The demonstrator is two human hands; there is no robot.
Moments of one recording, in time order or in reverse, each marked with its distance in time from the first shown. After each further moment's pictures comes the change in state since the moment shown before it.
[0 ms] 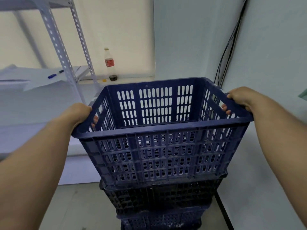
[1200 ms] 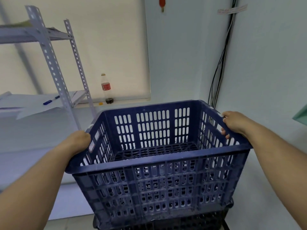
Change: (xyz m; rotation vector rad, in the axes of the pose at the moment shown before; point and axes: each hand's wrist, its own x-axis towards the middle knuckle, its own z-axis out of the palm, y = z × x) left_hand 0.035 0.003 0.006 0.348 0.047 0.137; right_hand -0.003 0.001 0.009 -0.218 0.103 -0.107
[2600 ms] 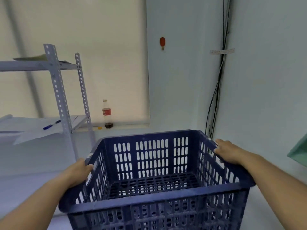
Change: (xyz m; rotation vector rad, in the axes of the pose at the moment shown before) left_hand 0.013 -0.010 0.001 -0.007 -0.047 0.138; right_hand 0.033 0.001 -0.006 -0.415 -0.064 -0.205
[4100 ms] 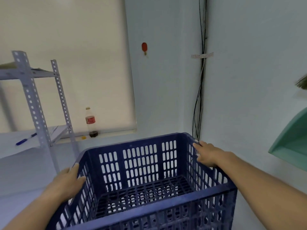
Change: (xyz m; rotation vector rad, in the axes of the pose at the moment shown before) left_hand 0.031 0.001 0.010 0.272 0.009 0.055; right_hand 0.001 -0.018 0.010 -0.315 -0.092 0.020
